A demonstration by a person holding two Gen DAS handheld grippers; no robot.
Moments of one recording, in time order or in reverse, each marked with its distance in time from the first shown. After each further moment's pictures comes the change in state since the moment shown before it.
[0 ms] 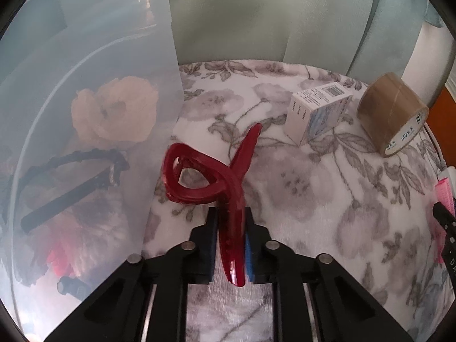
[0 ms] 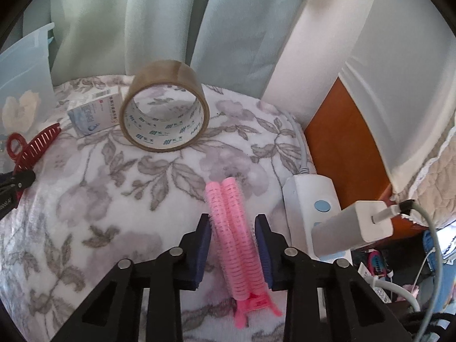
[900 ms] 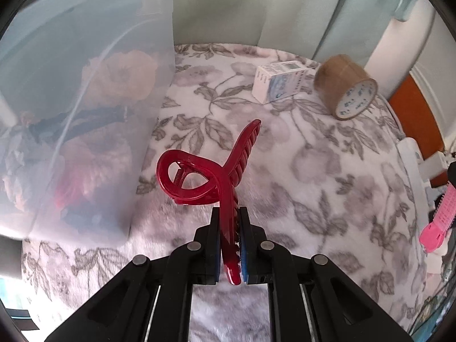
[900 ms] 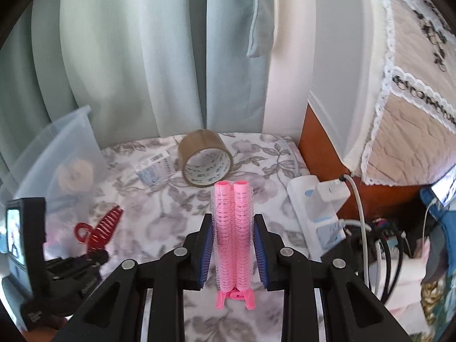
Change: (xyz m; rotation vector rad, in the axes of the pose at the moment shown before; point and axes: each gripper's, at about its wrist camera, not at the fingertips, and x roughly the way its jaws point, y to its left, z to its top) left arm -0.054 0.004 -0.044 -0.019 0.076 -0.136; right arm -0.123 -0.002 -0.014 0.261 -0.138 0.140
